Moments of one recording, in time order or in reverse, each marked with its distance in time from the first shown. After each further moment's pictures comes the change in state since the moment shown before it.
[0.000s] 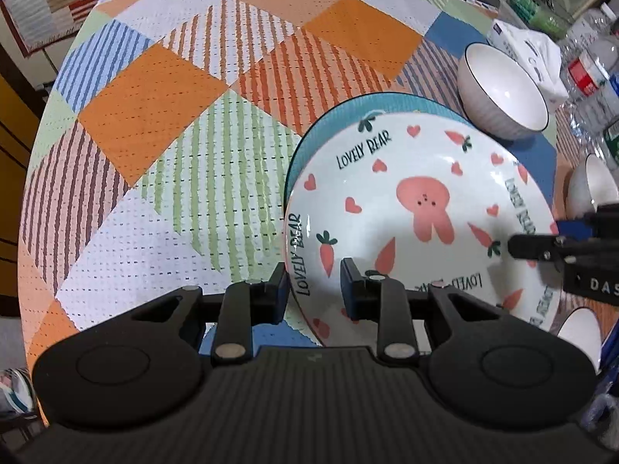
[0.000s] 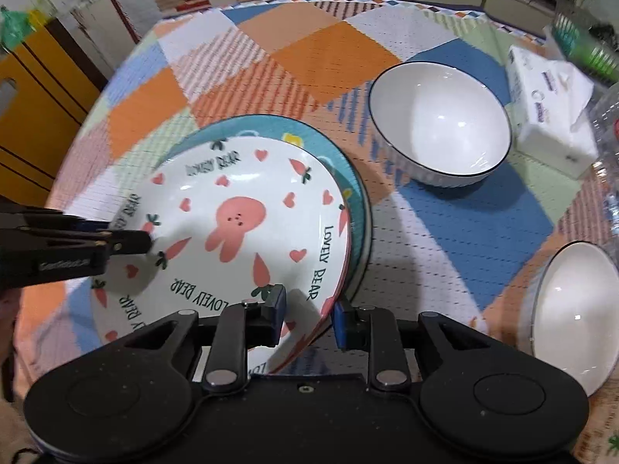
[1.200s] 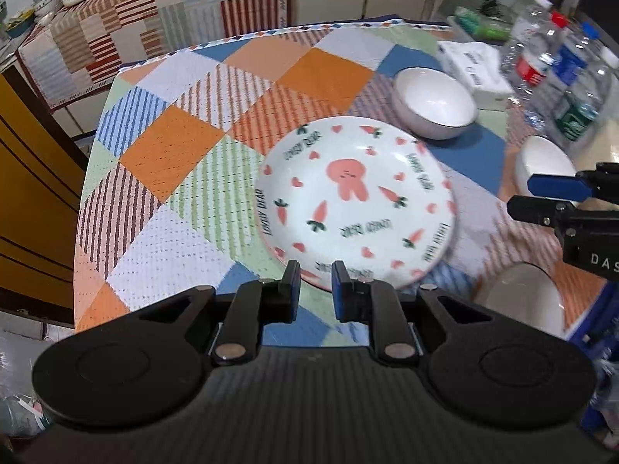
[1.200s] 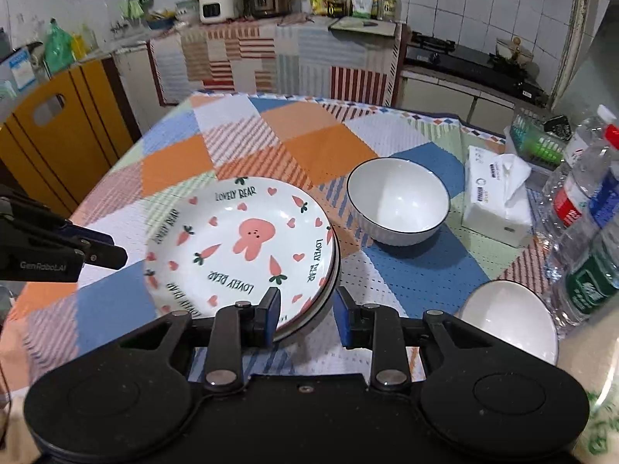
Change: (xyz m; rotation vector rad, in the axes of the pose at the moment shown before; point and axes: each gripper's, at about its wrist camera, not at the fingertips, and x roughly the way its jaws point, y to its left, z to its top) left arm -0.103 -0.062 -0.055 0.095 -0.133 0.070; right arm -0.091 -0.002 -0.064 -0.130 -0.340 -0.024
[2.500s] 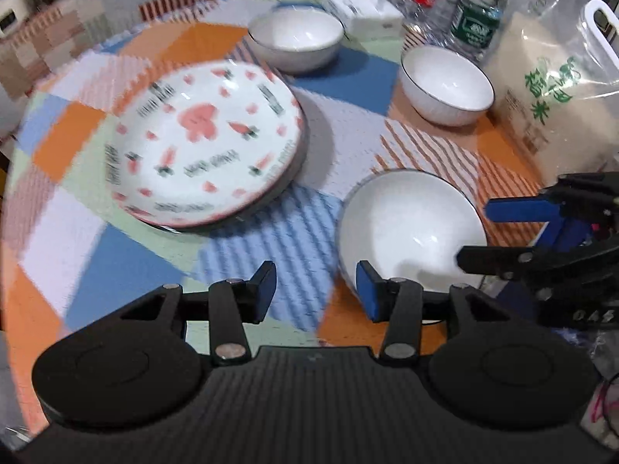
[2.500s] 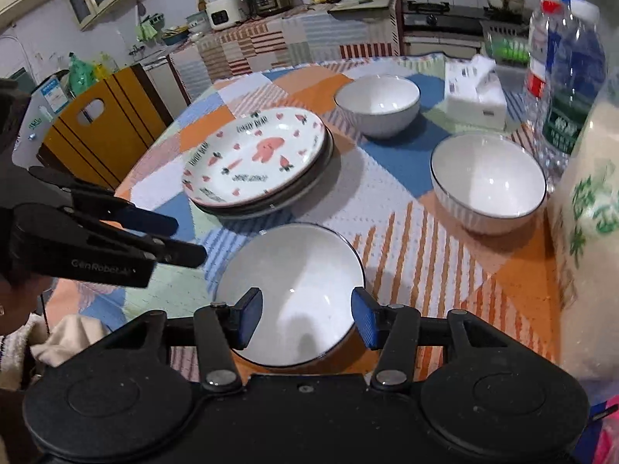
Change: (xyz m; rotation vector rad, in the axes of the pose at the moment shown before) left arm 0.031 -0.112 -0.066 0.153 0.046 -0.112; right arm -0.039 -0.045 -0.126 0.130 0.019 0.166
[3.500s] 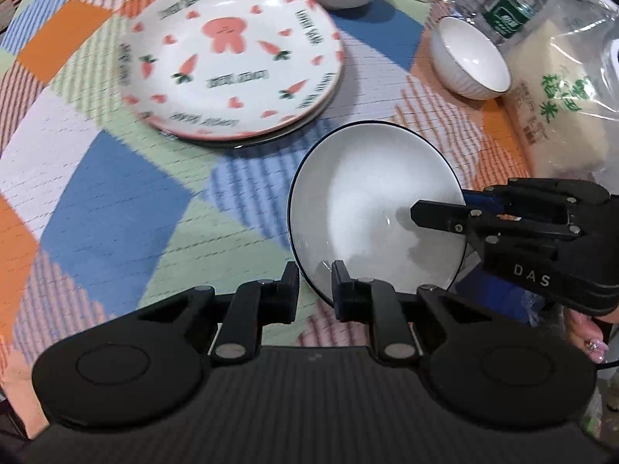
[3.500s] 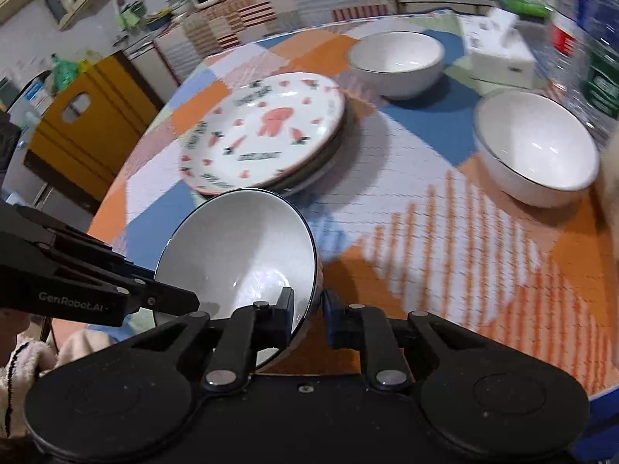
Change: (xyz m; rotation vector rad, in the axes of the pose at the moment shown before) left arm 0.001 0.059 -0.015 -0.163 0.202 -0.136; right arm 0.046 0.026 0.016 0.085 0.101 0.036
